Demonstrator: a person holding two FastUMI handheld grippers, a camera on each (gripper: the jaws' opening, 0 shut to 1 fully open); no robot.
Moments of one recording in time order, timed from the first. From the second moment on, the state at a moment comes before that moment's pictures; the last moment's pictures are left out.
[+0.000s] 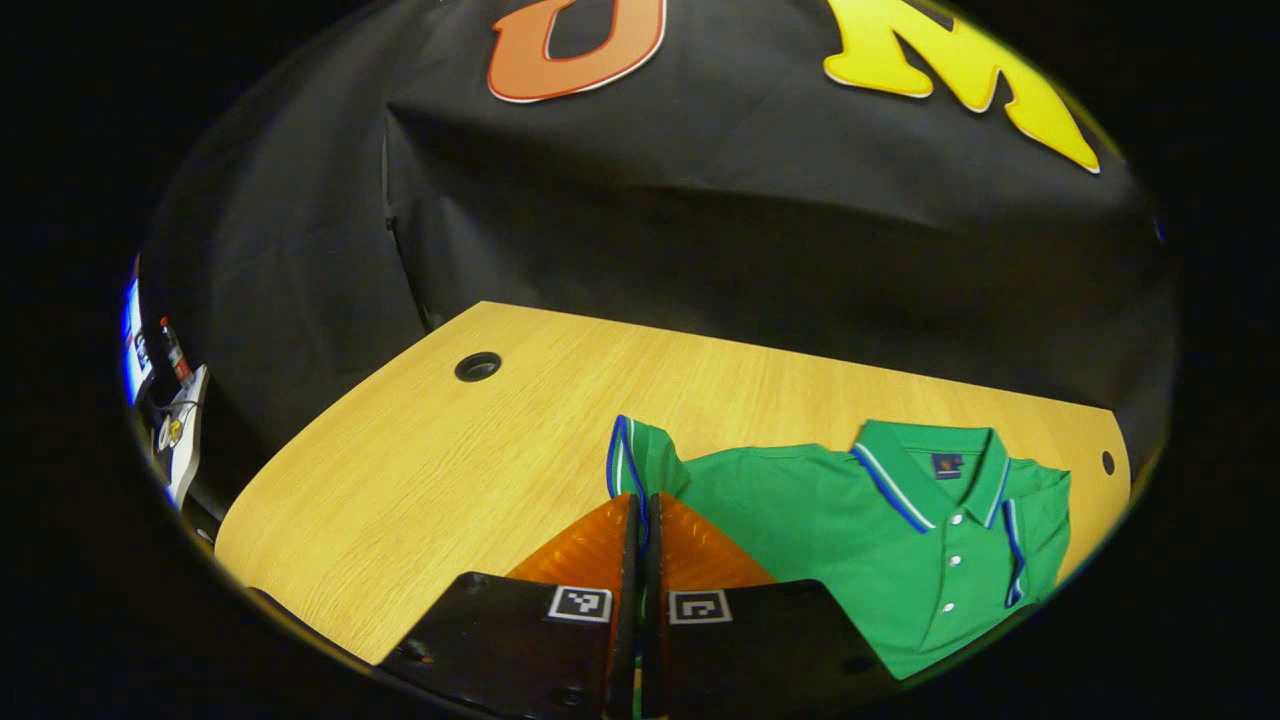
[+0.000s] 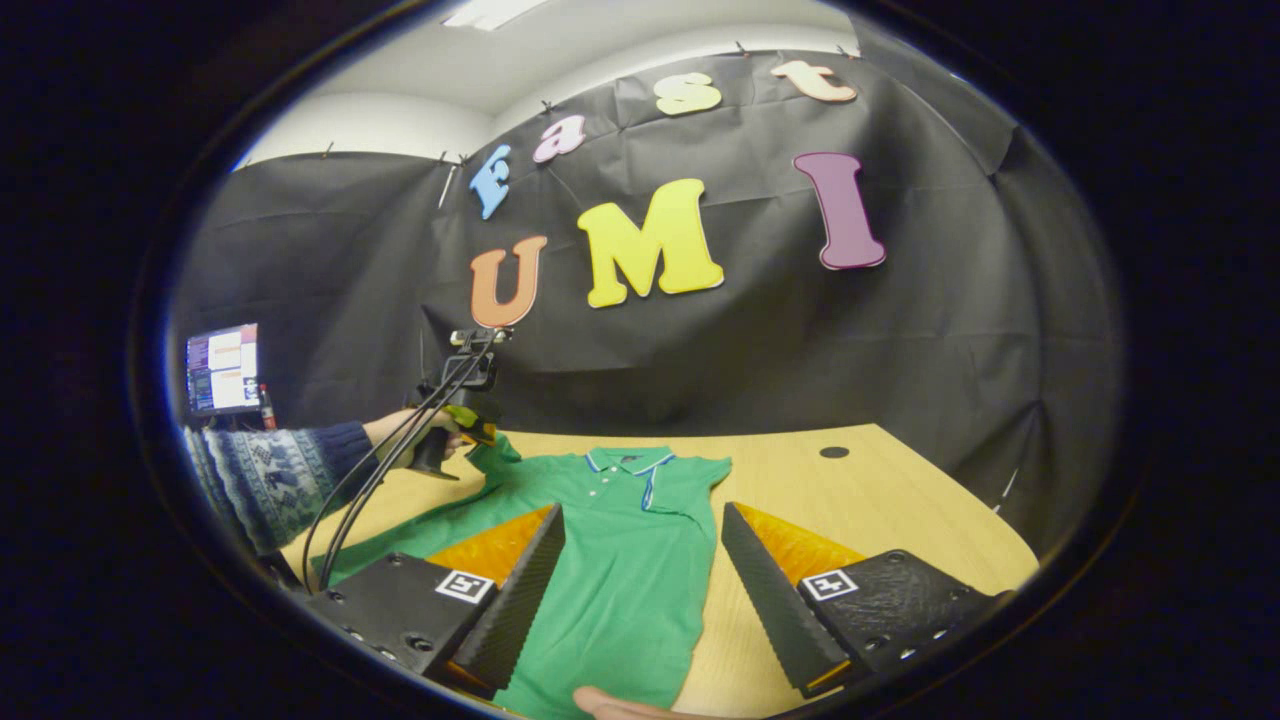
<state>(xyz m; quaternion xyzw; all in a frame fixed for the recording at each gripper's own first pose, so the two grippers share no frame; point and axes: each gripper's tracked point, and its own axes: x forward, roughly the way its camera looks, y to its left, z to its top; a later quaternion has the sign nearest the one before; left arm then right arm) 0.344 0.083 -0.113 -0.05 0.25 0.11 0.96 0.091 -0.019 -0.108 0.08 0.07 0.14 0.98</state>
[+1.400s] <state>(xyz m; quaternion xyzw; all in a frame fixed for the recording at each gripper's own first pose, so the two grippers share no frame) 0.204 -0.015 -0.013 -0.05 0.12 -0.04 0.99 0.049 -0.027 -0.074 0.04 0.04 0.08 1.00</state>
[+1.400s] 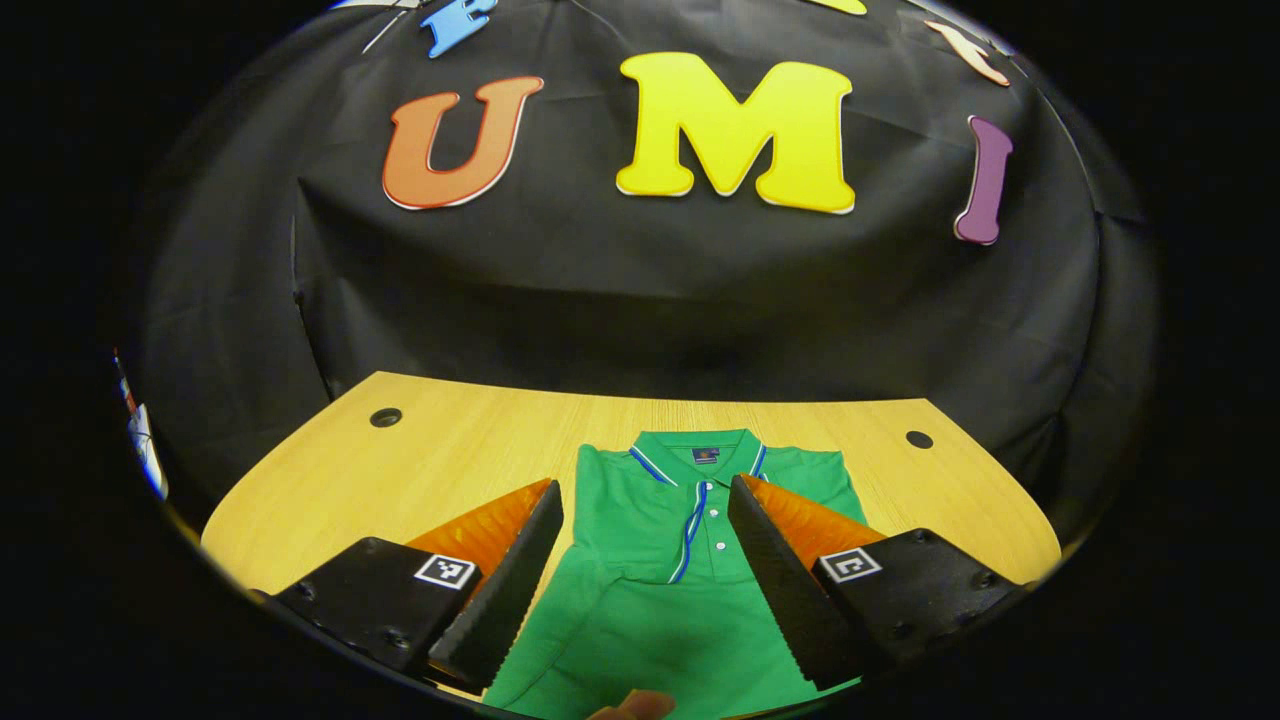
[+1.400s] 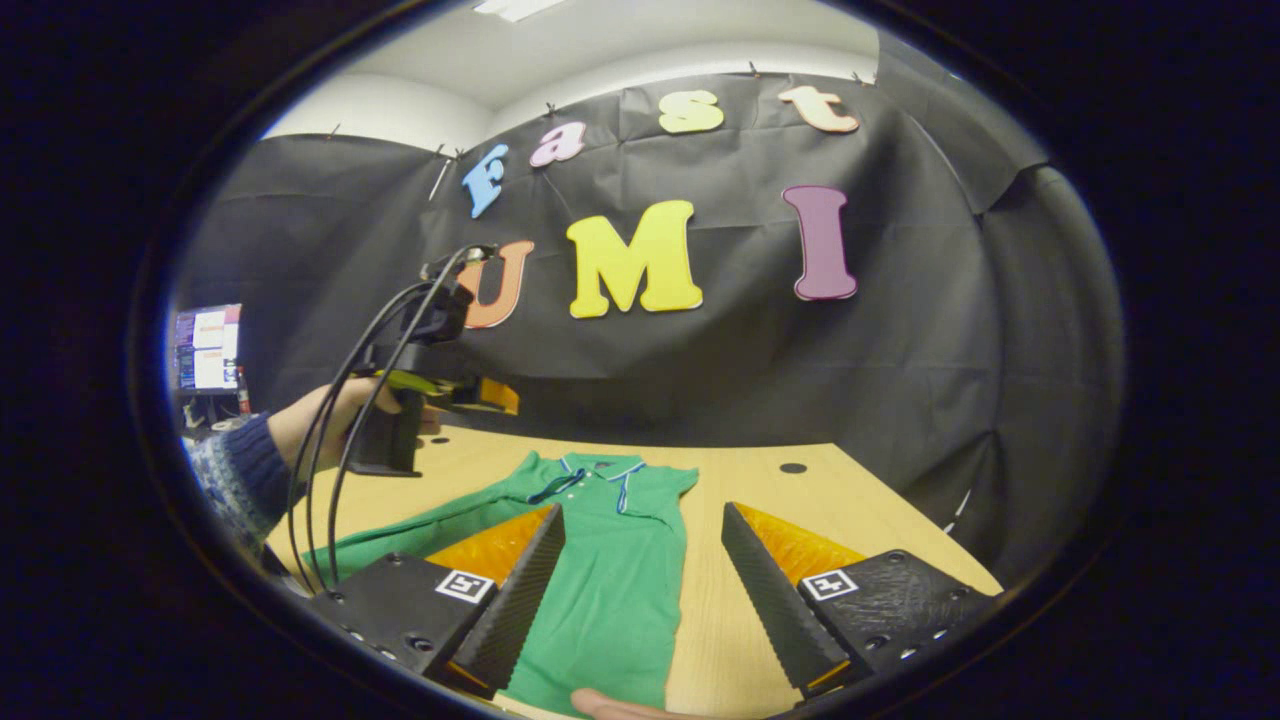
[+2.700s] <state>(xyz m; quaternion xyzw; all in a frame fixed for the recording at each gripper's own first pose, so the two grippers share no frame) -0.021 0.087 -0.148 -0.05 0.08 -0.03 1.00 -0.016 -0.015 -0.187 -0.02 0.14 0.00 0.99</state>
